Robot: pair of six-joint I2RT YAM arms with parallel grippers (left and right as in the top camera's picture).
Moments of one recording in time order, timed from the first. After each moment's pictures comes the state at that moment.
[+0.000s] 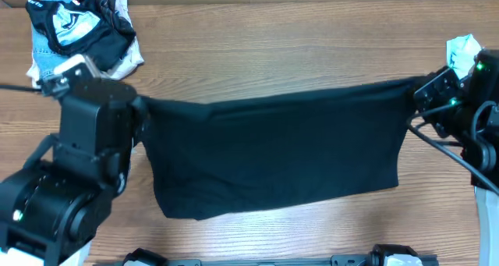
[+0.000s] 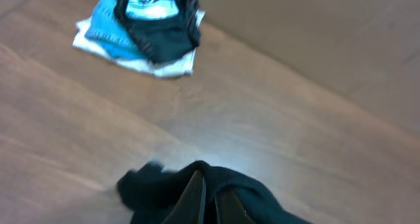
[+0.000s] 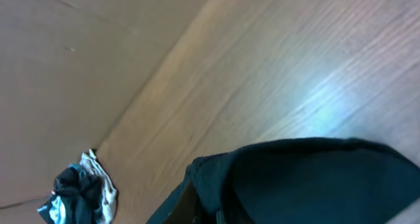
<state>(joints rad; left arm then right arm) -0.38 1.17 1.76 -1.34 -0.48 -0.75 -0.06 1.18 1.57 -1.14 -0.09 0.83</state>
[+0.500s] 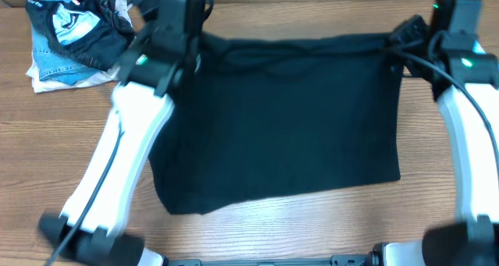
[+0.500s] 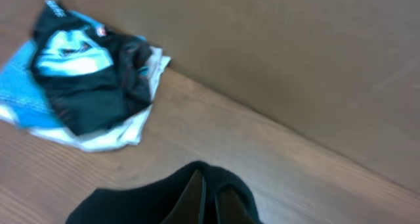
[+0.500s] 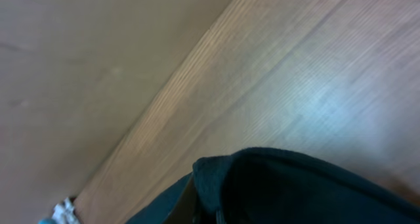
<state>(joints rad) -0.33 1.72 1.77 -0.69 -0.58 -0.63 -0.06 1.64 1.58 -0.70 -0.06 0.83</state>
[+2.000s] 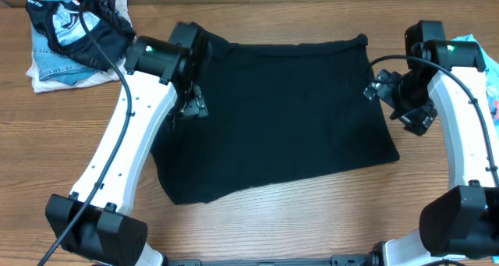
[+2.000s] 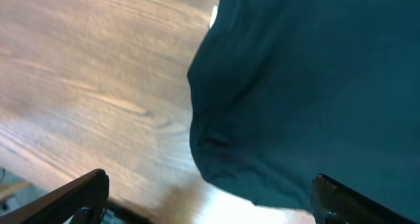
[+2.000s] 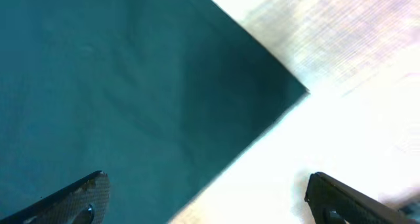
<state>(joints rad) -0.31 1.73 1.73 -1.56 -0.30 -0.64 -0.07 1.71 1.60 -1.40 0.02 0.66</state>
